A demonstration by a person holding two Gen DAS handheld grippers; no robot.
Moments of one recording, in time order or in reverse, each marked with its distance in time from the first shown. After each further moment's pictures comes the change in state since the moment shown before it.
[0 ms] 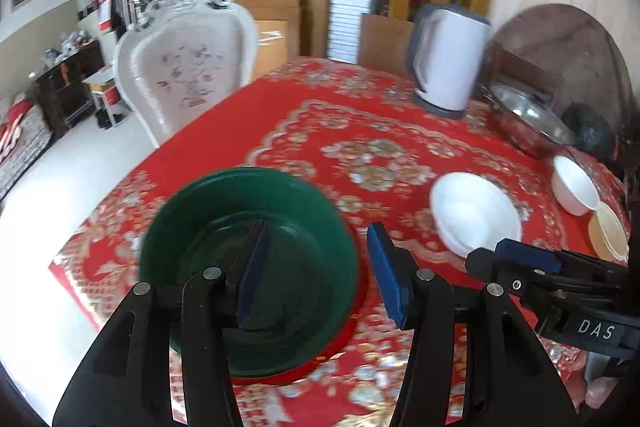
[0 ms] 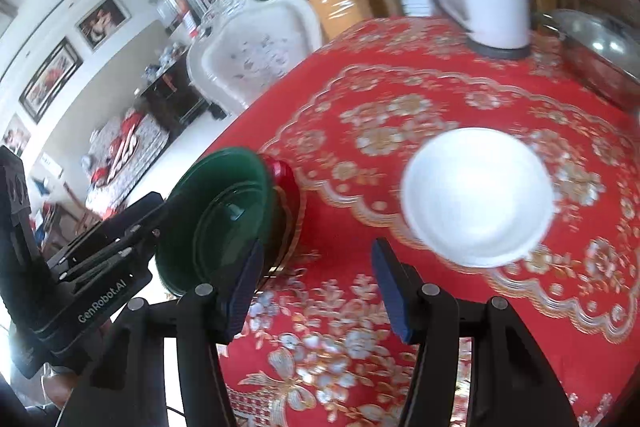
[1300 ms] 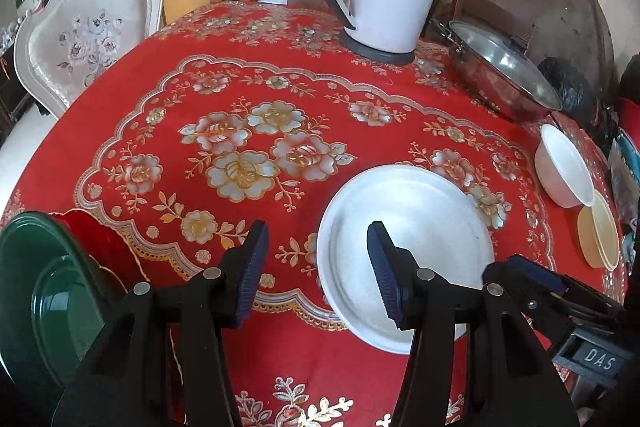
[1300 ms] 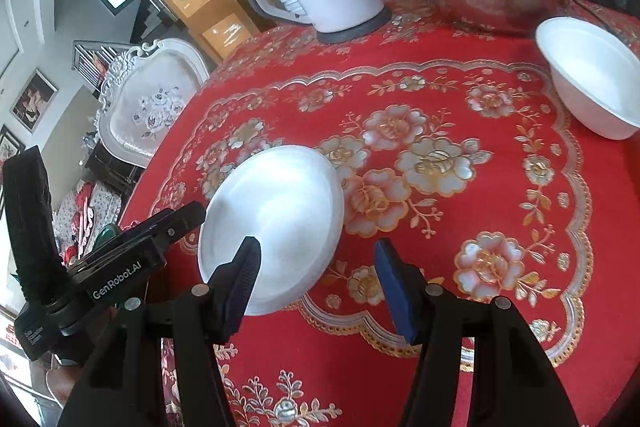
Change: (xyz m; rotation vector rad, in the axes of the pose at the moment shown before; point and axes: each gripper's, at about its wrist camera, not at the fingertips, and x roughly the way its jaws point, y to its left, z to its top) left arm 0.129 -0.103 0.035 0.063 0.217 -0.158; right arm -0.015 -0.143 0.007 0.267 -0.023 -0.135
